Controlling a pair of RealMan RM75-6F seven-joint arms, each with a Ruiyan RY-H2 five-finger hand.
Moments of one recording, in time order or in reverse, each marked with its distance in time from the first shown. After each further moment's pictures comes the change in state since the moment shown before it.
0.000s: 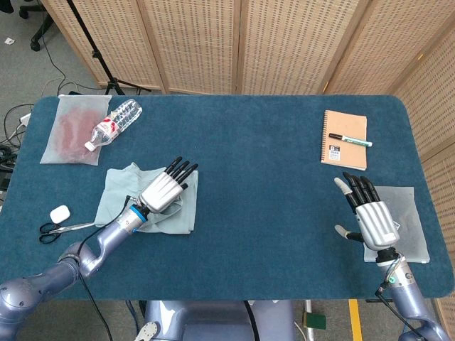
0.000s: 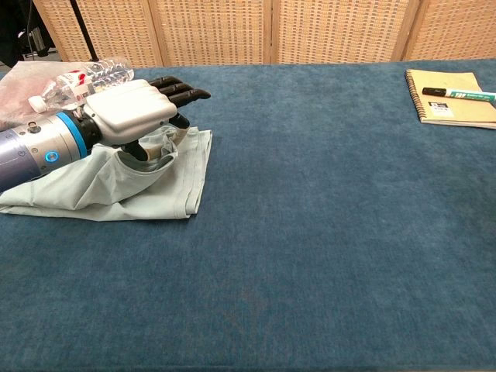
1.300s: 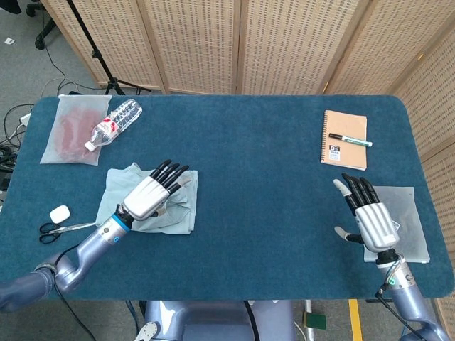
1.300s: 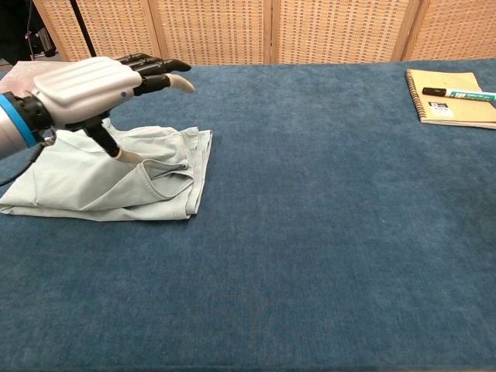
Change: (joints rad) left arm 0.084 0.223 0.023 -0.345 -0.010 0.131 -0.114; right arm -0.005 0.005 -0.007 -0.008 -0.016 0.011 -0.006
